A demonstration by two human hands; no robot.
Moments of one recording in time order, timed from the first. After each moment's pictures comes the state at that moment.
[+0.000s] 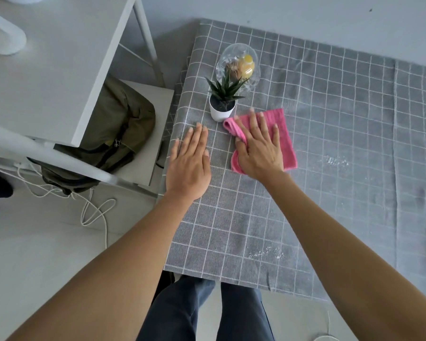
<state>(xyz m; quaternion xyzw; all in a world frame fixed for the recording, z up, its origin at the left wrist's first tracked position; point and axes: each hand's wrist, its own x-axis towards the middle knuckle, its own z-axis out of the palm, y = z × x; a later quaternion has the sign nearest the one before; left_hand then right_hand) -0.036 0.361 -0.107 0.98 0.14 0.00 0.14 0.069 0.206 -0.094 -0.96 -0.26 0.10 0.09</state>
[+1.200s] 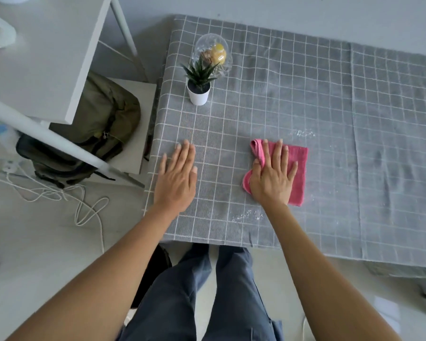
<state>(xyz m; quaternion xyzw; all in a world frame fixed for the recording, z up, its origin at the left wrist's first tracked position) -0.113 0.334 -0.100 0.98 0.07 -0.05 0.15 -0.037 0.118 -0.098 -0.99 -0.01 0.09 0.10</state>
